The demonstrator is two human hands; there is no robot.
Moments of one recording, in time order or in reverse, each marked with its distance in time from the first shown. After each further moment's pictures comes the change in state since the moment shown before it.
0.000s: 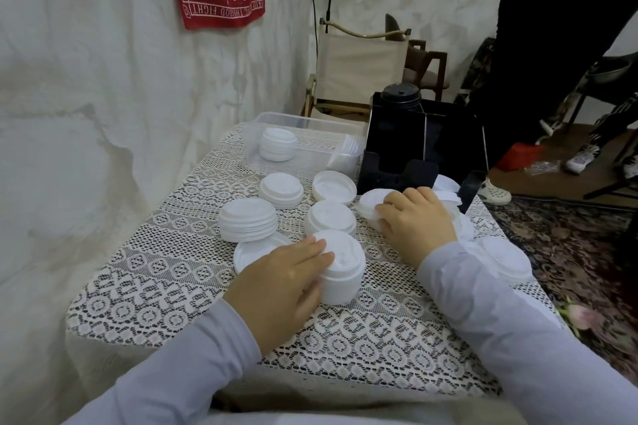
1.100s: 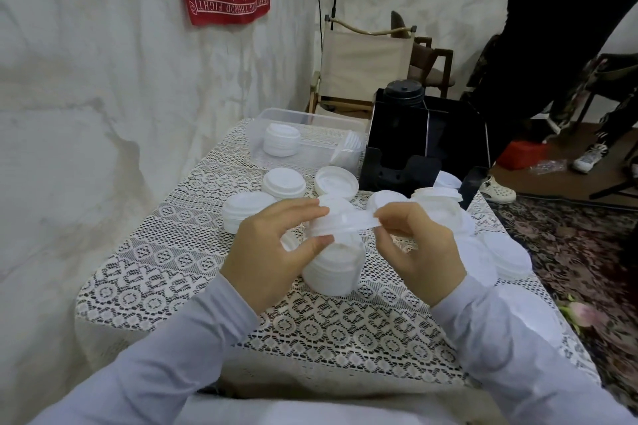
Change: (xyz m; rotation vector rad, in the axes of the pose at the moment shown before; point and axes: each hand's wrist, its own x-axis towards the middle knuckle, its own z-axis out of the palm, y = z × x) left_hand 0.019 0.010 -0.026 -0.488 0.362 -0.240; right_hand -0.019 -0.045 -0.064 1.004 0.268 0.241
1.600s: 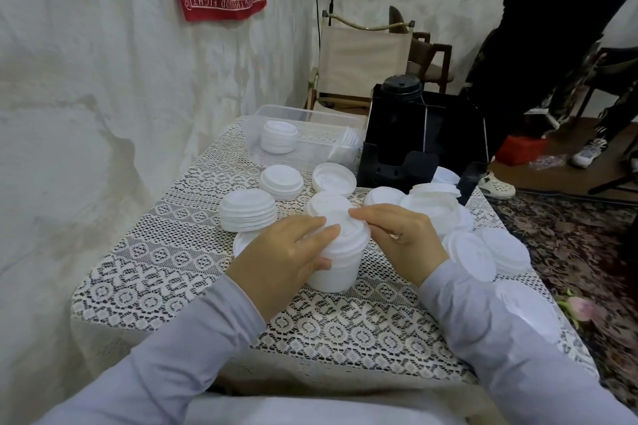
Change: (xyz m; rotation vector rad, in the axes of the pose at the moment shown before) left_hand -0.005 -0.036 0.018 0.443 -0.164 0.453; right_hand 0.000 0.037 0.011 -0.052 -0.134 0.009
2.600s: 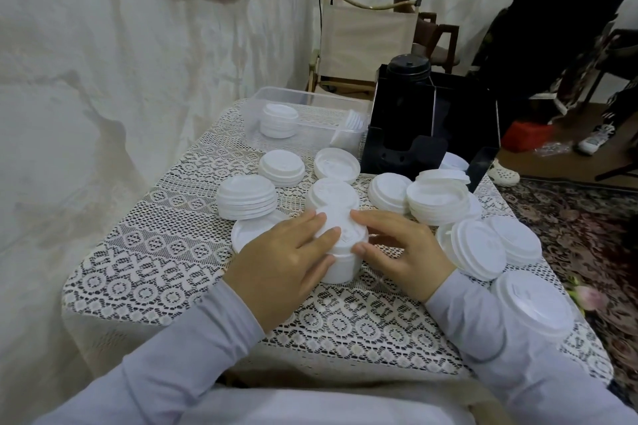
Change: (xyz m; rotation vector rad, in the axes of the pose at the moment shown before) left_hand -0.013 0.012 0.002 0.111 -0.055 -0.032; right_hand -0.022 -0.013 0.001 0.122 -0.179 0.221
